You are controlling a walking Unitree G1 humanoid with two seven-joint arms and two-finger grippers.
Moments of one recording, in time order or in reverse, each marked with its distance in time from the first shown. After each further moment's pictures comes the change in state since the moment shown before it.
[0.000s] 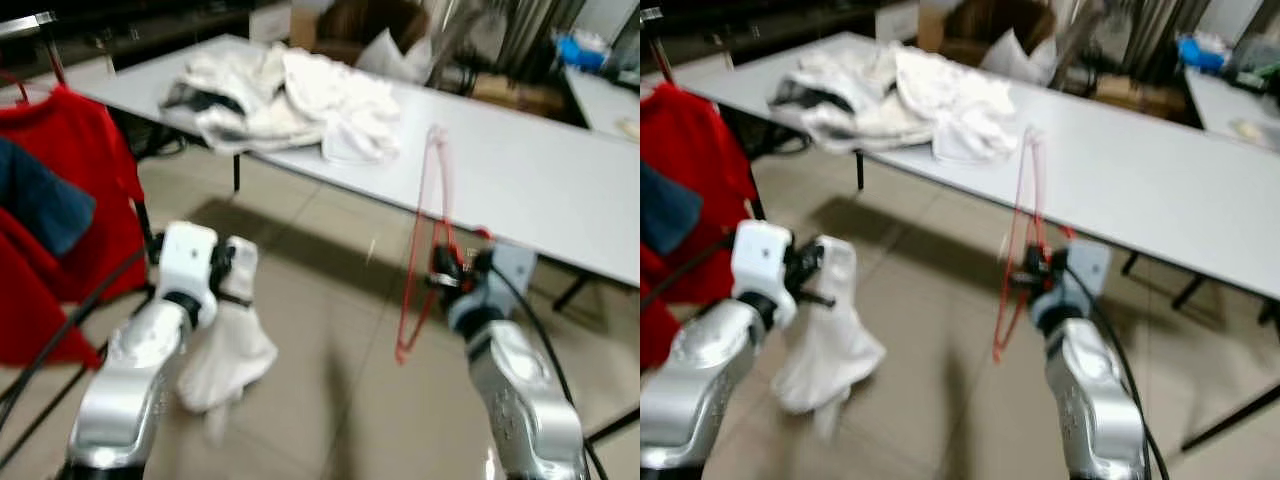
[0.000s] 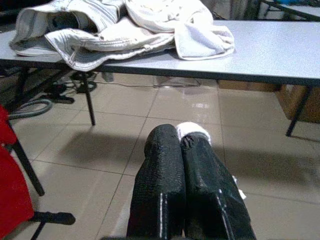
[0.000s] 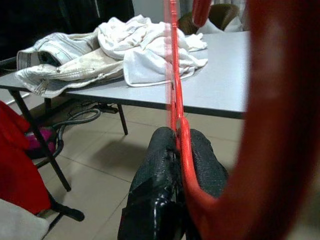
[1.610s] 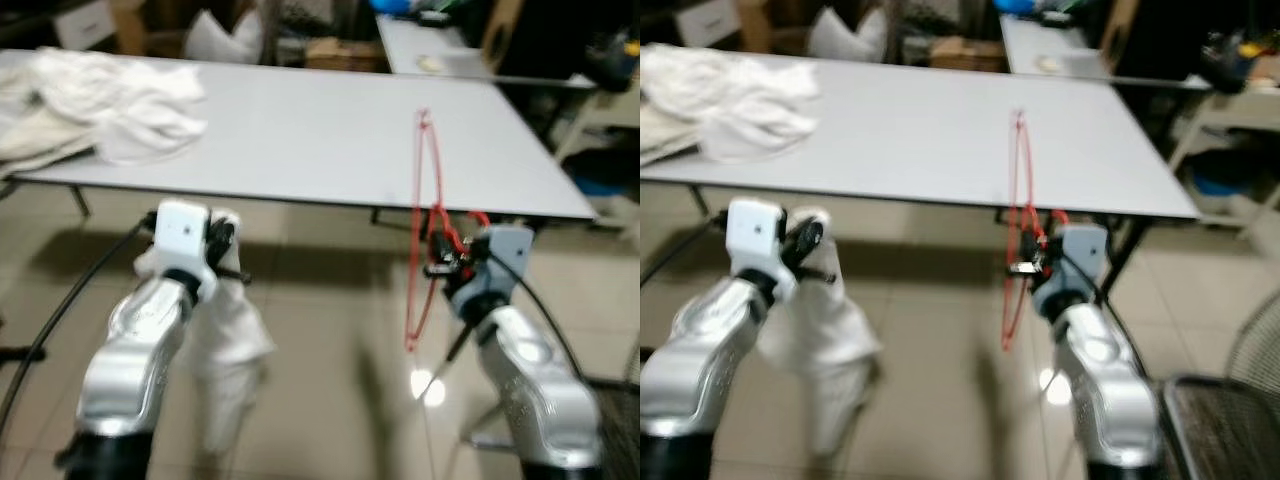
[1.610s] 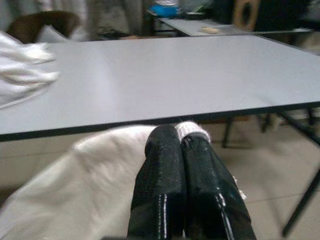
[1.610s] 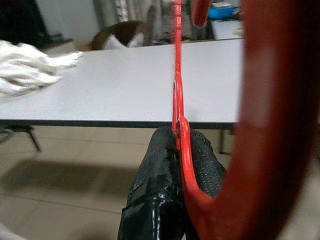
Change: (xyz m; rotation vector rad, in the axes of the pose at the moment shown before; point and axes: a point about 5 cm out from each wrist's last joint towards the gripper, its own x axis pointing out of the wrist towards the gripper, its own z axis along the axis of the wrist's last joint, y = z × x) left arm 0.019 -0.005 0.014 -0.066 -0.059 -0.037; right arm 0.003 -0.008 0.019 -0.123 0.008 0.063
